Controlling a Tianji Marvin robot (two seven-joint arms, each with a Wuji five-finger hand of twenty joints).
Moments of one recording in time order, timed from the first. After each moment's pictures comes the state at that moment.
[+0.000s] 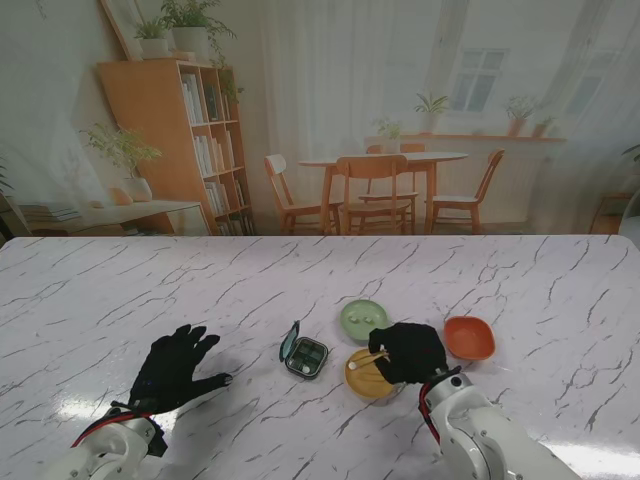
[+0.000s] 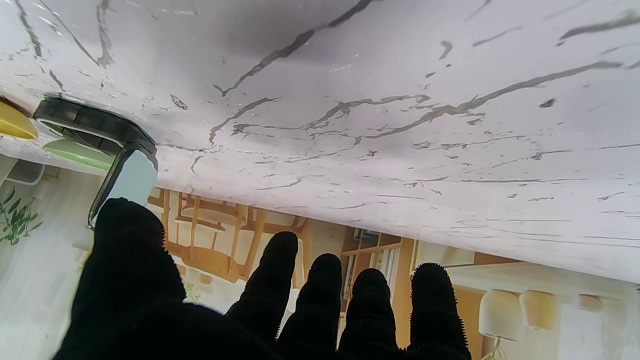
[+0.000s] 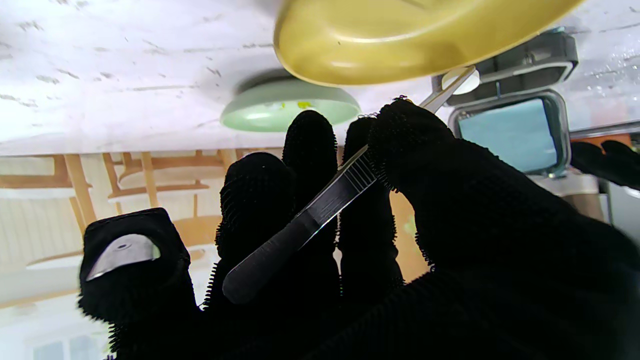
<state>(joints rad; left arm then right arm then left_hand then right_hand) 1.96 -1.08 -1.43 -1.71 0.98 -0.07 0.15 -1.65 -1.08 1.05 -1.54 -1.07 -0.01 -0.36 0.66 0.00 -0.03 -0.08 0.38 0.25 0.11 0.41 0.29 0.23 0.11 0.23 0.12 0.16 0.15 0.22 -0.05 0.22 0.50 0.26 0.57 -0.73 1.08 -0.22 0.85 -0.19 0.89 0.21 1.13 -0.06 0.87 0.48 1.14 -0.12 1.35 0.57 0.97 0.37 1.78 0.62</state>
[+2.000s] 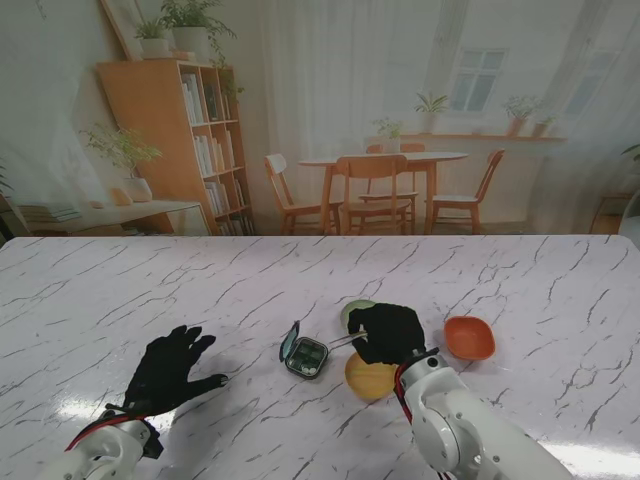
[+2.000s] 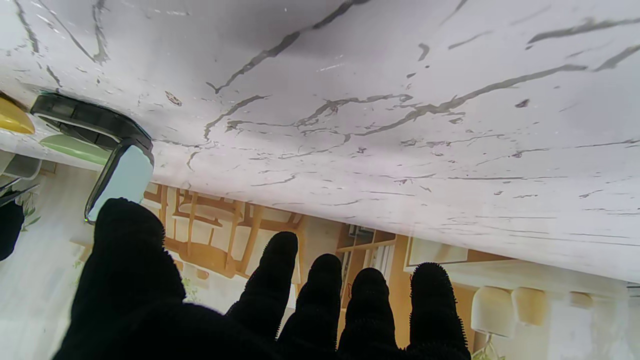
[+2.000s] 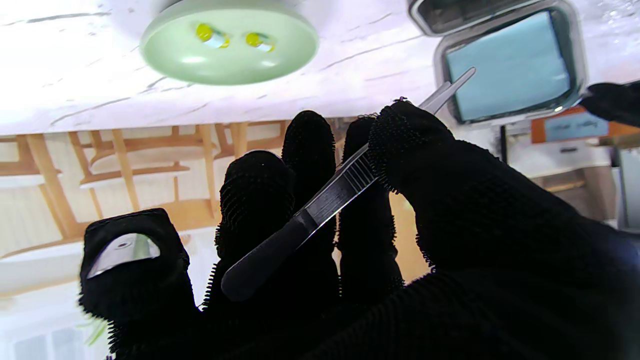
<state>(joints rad) 1.98 -1.08 -1.45 -1.72 0.97 -0.08 0.16 -1.56 -1.11 0.96 -1.58 -1.00 0.11 -0.32 0.66 0.00 -0.03 -0.08 0.38 0.25 0.11 0.41 0.30 0.23 0.11 0.22 0.12 0.16 0.16 0.22 -0.05 0.22 0.50 0.26 0.56 -0.73 1.08 -0.22 0.86 -0.19 0.89 0.22 1.12 -0.06 0.85 0.47 1.13 -0.12 1.34 0.57 0.96 0.37 1.78 0.62</state>
